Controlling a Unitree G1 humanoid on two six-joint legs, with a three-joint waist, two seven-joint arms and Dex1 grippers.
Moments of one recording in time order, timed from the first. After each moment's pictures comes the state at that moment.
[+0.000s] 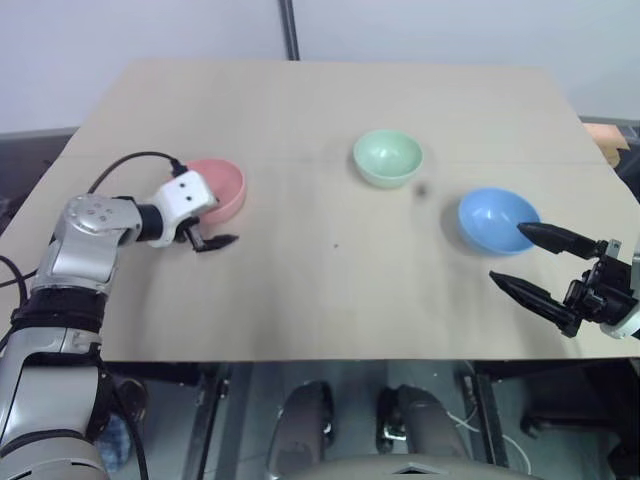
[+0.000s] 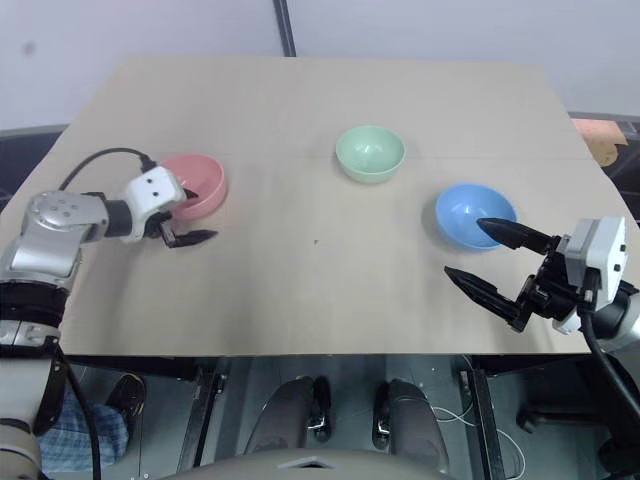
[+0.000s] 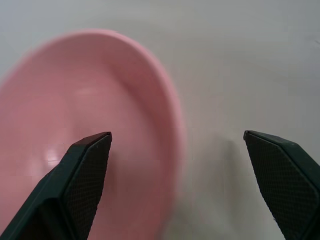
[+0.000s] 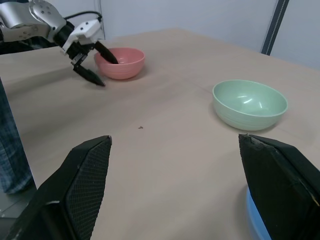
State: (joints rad) left arm -0.66 0.93 -0.13 0.53 0.01 0.07 -1.13; right arm 0.21 -0.77 -0.52 -0.66 0.85 0.46 0.86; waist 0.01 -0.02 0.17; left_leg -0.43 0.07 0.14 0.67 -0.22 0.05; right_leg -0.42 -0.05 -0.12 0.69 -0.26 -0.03
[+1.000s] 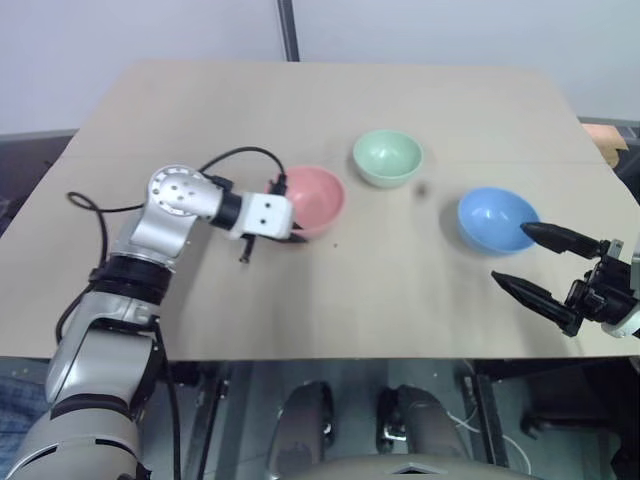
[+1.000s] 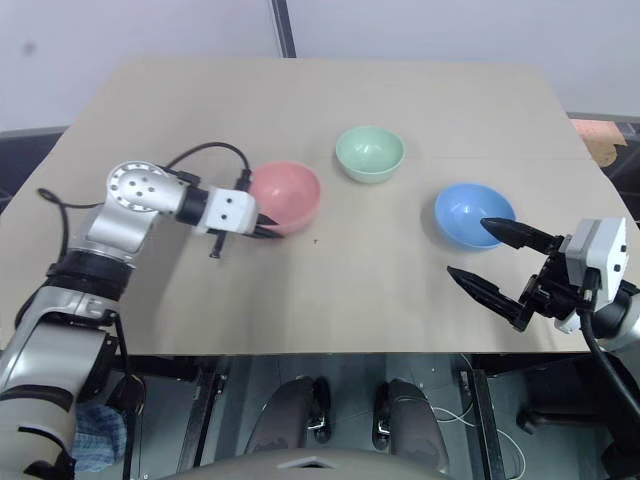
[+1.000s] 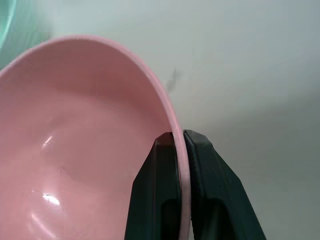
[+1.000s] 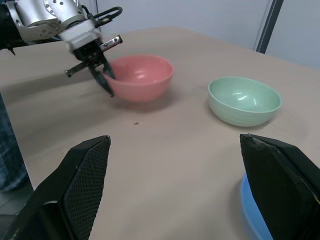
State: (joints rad) left arm -0.80 0.74 -0.29 0.38 -0.01 -0.31 -1.49; right arm 0.20 -0.77 -0.51 -0.63 0.83 0.44 0.86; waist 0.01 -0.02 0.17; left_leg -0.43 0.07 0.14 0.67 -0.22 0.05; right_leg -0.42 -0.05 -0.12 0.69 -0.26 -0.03
